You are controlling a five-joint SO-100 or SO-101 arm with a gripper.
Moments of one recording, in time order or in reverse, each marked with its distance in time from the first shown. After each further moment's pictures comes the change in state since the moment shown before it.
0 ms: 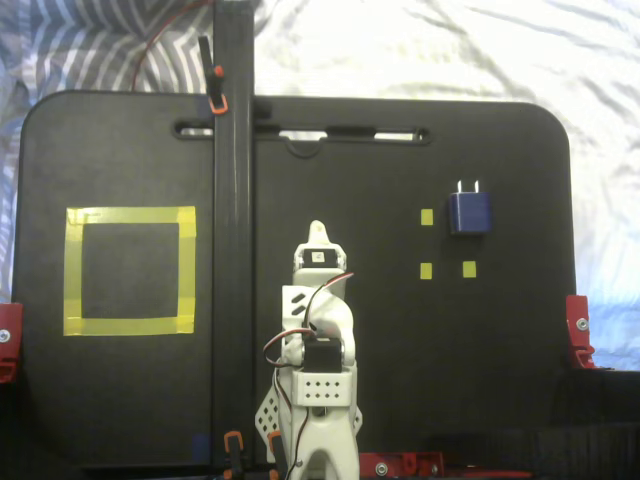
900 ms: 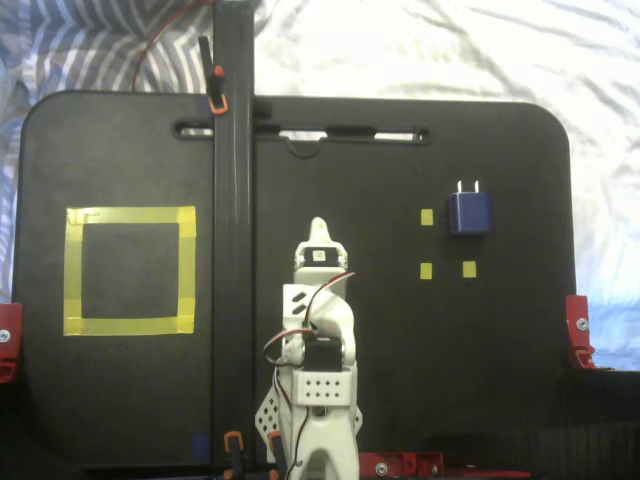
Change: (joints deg) arm 1.1 -7.0 -2.5 -2.7 0.0
